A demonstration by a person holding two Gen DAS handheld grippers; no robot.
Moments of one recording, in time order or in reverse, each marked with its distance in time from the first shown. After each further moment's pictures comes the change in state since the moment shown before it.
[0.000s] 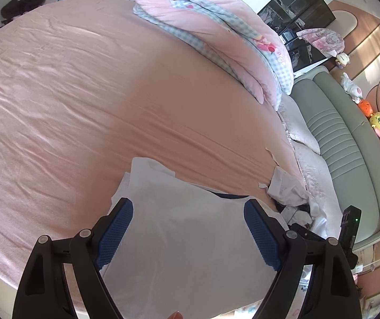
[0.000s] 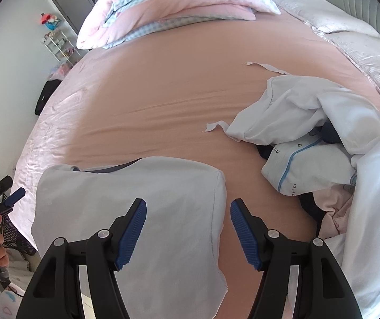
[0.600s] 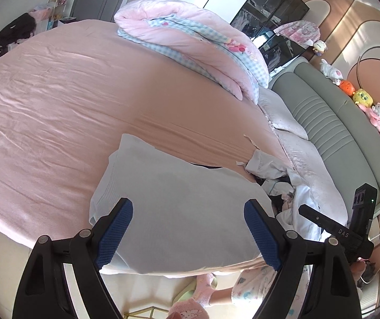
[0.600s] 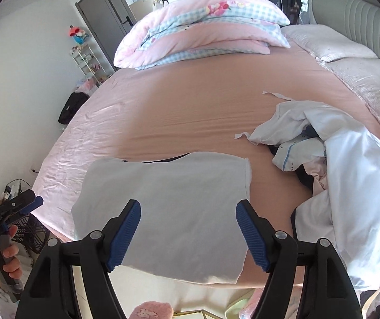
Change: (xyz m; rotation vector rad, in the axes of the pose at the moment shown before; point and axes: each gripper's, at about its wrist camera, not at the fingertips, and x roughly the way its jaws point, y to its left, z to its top) left arm -0.079 -0.043 -0.070 0.120 -0.071 0.000; right arm -0.098 0.041 -0.066 -0.057 -0.161 0.071
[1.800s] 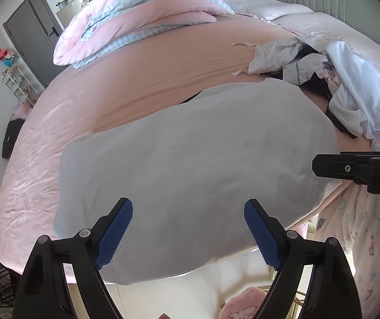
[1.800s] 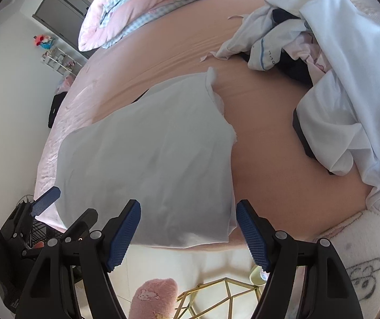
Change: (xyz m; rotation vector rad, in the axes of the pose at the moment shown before) left arm 0.138 -0.124 -0.085 0.614 0.184 0.418; right arm 0.065 -0.055 -0.071 0.253 0.199 0.042
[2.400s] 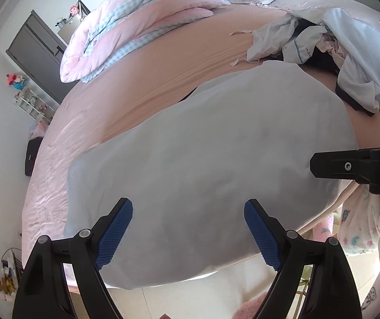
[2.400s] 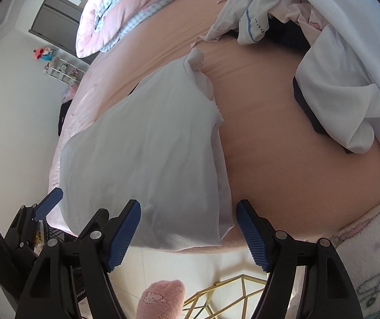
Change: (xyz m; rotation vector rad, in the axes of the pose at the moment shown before) left arm 0.014 -0.033 -0.001 0.093 0.003 0.156; right arm 0.023 -0.023 -0.008 0.085 0.018 0.103
